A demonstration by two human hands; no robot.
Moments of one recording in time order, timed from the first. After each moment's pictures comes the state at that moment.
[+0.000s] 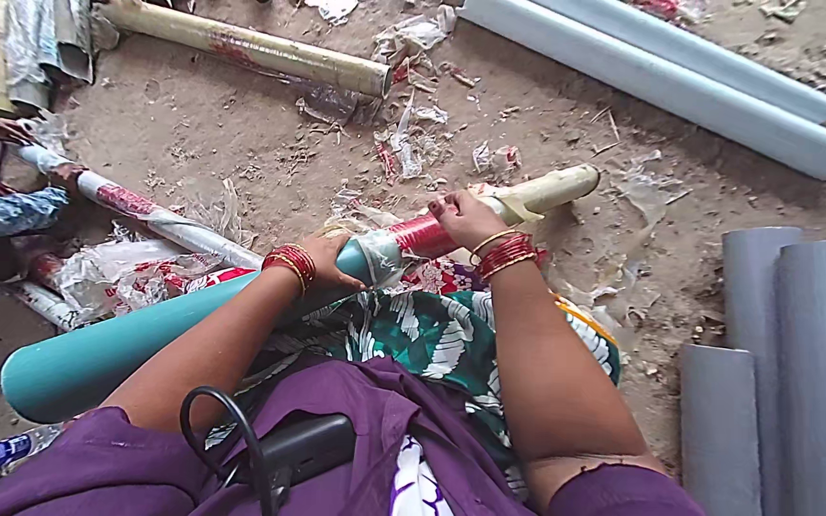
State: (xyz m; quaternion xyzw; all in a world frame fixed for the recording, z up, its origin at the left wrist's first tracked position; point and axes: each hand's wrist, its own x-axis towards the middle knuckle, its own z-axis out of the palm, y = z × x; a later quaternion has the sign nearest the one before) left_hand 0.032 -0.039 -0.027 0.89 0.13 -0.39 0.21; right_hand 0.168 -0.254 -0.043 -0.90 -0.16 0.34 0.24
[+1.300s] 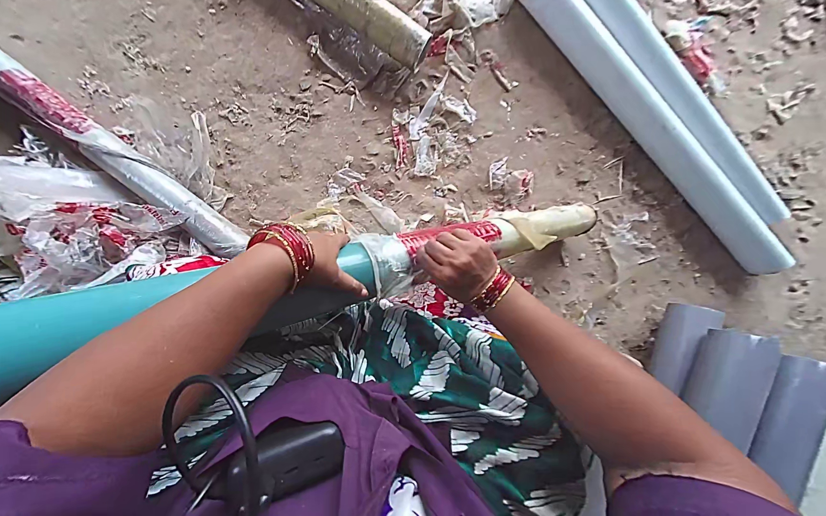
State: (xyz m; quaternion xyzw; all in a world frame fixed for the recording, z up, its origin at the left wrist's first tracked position) left_hand 0.063 0.010 -0.042 0.82 0.15 -0.46 0.29; right_hand 0.194 -0.221 -0.121 -0.66 -0.73 -0.13 0.14
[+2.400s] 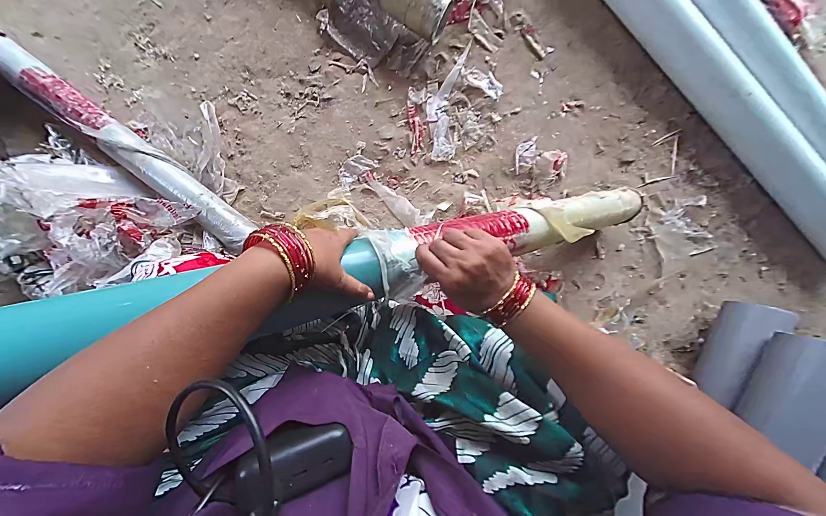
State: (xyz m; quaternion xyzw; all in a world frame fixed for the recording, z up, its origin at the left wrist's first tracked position) left_hand 0.068 0.003 -0.031 0.82 0.16 -0.48 0.27; right_hand 0.175 -0.213 -0.109 -0.68 -0.71 -0.12 0.17
